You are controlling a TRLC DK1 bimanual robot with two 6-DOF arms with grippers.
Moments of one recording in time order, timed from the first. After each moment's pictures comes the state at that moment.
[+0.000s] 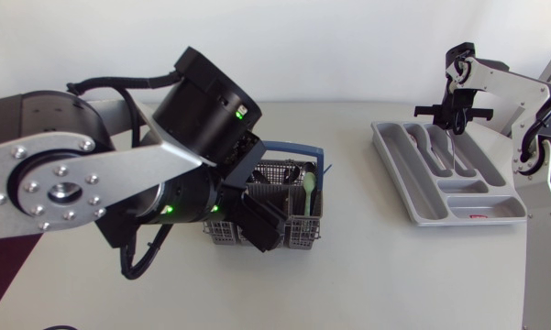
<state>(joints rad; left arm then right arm) -0.91 1.40 1.09 -0.60 -0.24 -0.08 -0.21 2.57 2.34 -0.75 0.35 0.11</state>
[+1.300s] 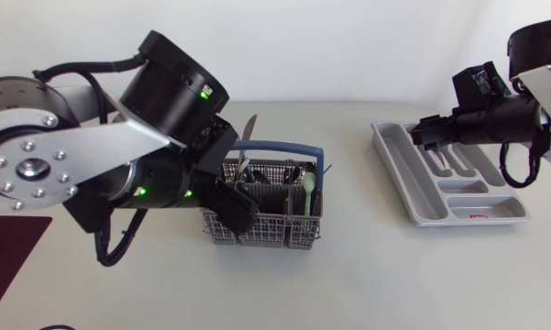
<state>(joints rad) -0.82 1.36 1.08 -0.65 -0.28 -0.05 0.00 1.34 1.00 -0.35 -0.13 -0.23</state>
